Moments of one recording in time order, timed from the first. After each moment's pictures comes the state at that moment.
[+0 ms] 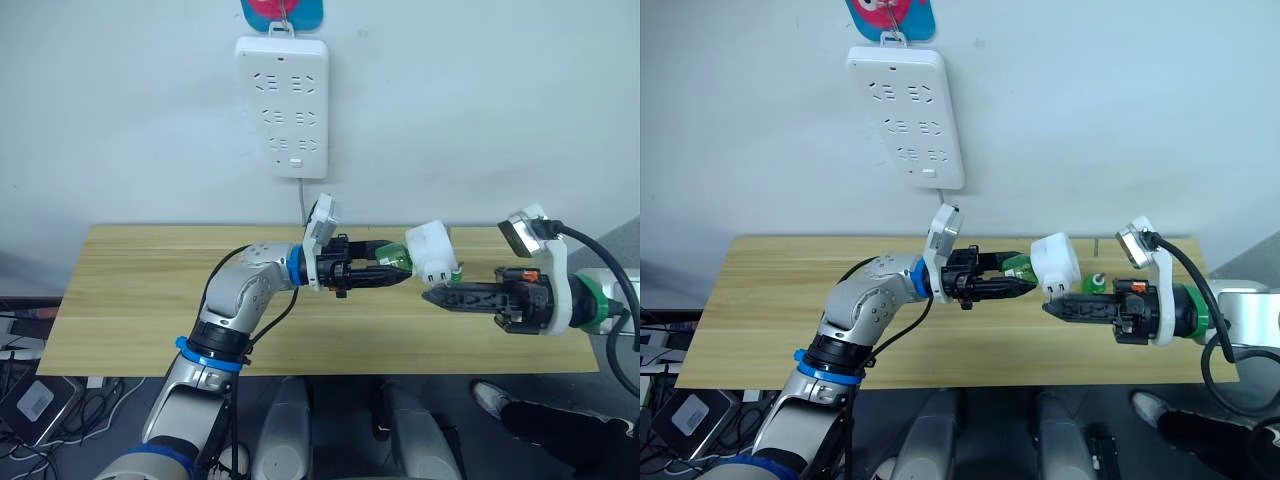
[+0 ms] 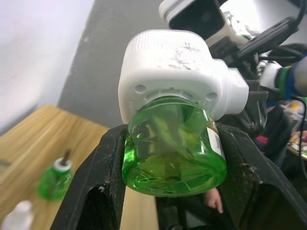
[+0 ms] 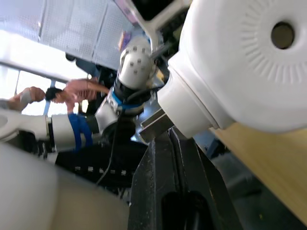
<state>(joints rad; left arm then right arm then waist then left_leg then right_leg) -0.63 0.27 -0.17 0.07 -0.59 0.55 -1.19 -0.37 -1.06 -0.09 -0.29 1.91 1.19 0.36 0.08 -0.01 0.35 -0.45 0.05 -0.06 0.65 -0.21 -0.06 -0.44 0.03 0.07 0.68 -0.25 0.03</state>
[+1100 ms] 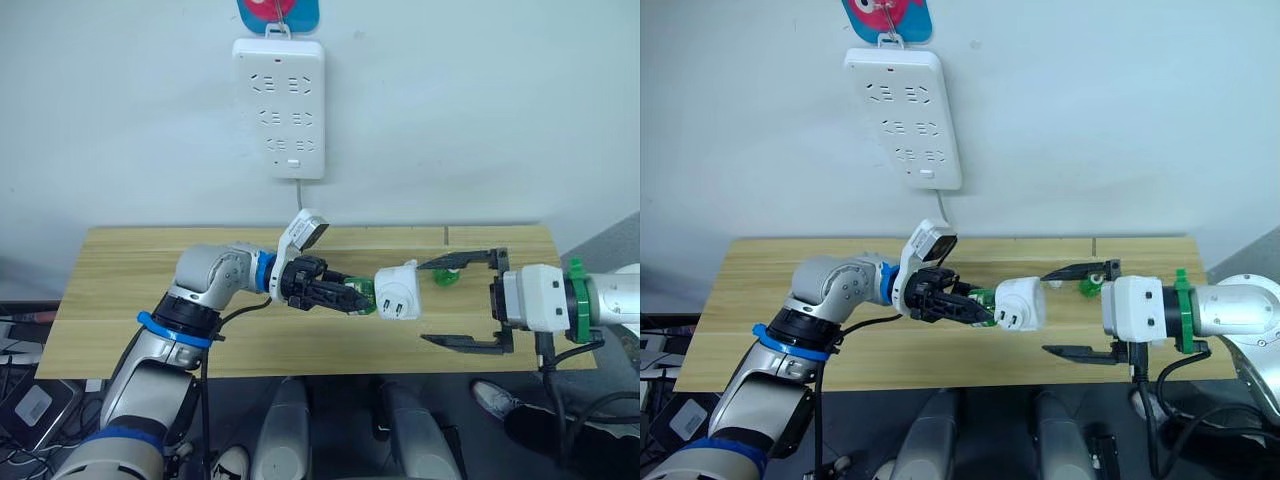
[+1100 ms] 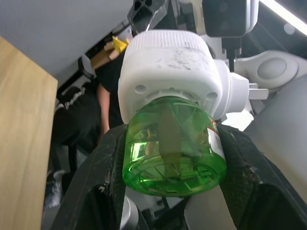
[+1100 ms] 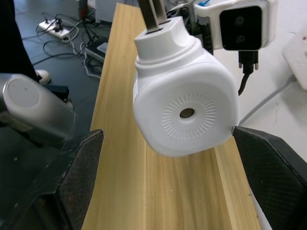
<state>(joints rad) -0.73 0.48 -0.24 0.18 -0.72 1.03 -1.52 -0.19 -0.99 -0.04 -0.57 0.46 0.13 1.12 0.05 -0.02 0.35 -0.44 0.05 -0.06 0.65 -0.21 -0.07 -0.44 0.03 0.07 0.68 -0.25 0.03</state>
